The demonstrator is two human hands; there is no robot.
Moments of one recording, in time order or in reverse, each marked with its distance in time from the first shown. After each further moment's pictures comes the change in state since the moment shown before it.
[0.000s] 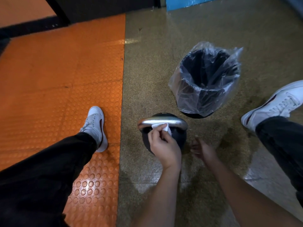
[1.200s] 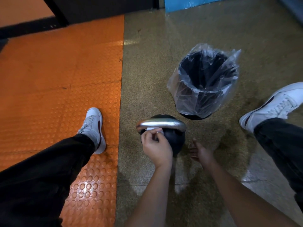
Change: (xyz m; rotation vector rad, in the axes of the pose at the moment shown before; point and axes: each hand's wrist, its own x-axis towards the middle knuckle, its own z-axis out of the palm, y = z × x) left_hand 0.015 0.000 -0.001 -0.009 0.038 -0.148; right_hand 0.013 0.015 -0.003 -0.063 -0.010 -0.027
